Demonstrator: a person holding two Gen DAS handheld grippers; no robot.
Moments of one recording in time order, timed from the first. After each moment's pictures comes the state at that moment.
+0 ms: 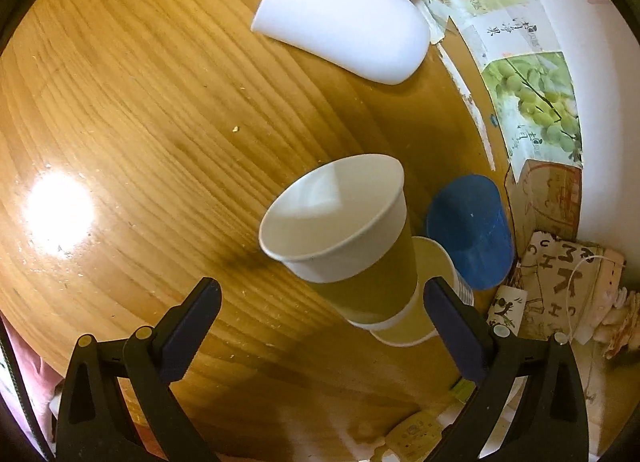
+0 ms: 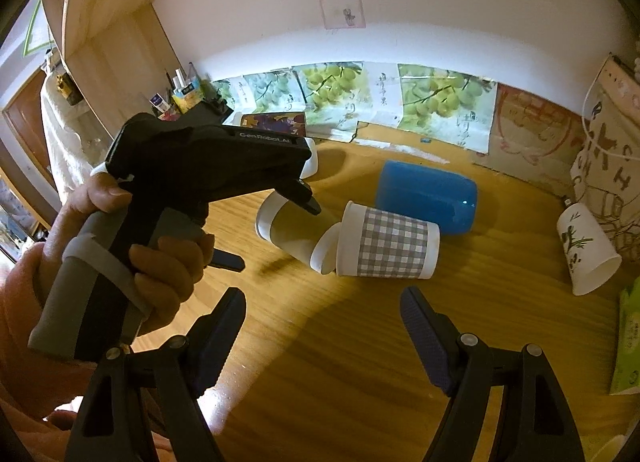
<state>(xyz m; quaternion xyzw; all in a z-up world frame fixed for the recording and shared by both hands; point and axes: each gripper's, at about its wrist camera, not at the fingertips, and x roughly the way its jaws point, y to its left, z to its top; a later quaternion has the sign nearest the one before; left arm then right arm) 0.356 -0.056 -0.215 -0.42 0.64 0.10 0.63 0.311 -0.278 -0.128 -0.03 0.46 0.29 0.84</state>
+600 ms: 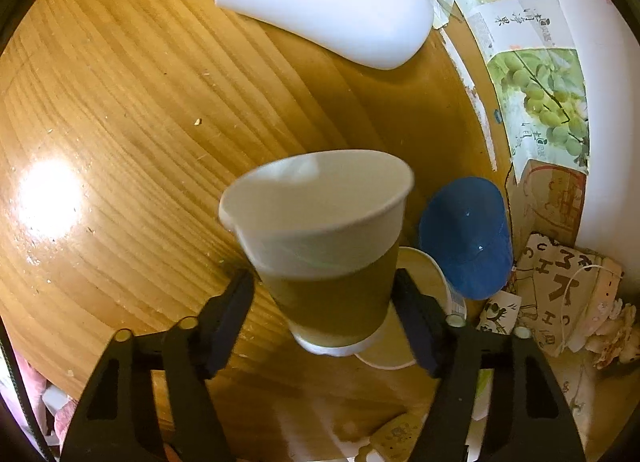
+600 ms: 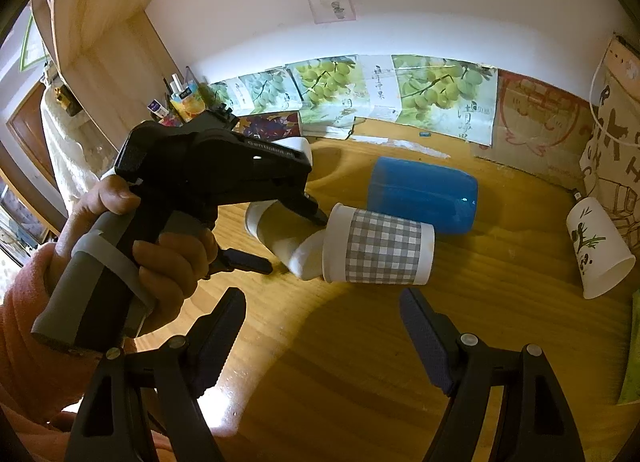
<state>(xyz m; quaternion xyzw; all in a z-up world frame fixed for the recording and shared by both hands) 0.372 -0.062 -0.229 -0.44 0.66 0.09 0.61 0.327 -0.288 -0.136 -0.01 0.47 0.30 0.83</state>
